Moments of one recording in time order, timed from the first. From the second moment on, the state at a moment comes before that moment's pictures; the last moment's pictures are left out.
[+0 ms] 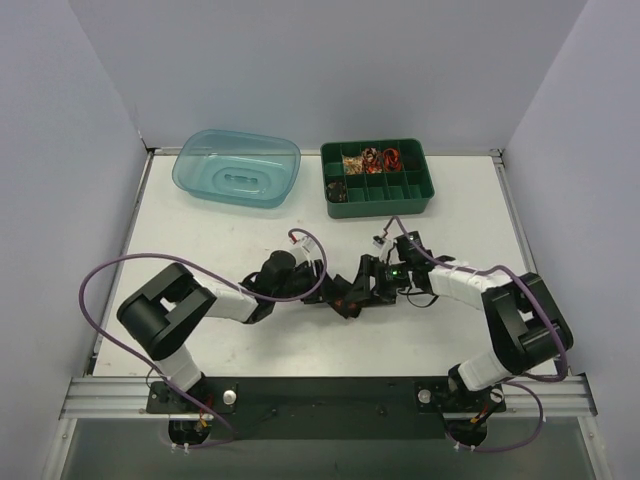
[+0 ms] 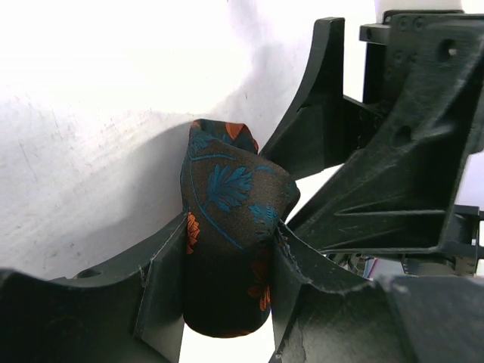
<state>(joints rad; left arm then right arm) -0.77 1.69 0.57 0.69 0.35 -0.91 0.40 1.52 0.63 -0.10 -0.66 0.53</state>
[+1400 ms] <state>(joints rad) -0.67 1.33 0.95 -0.02 0.71 -0.44 0.33 1.18 0.80 0.11 -0.85 0.52</state>
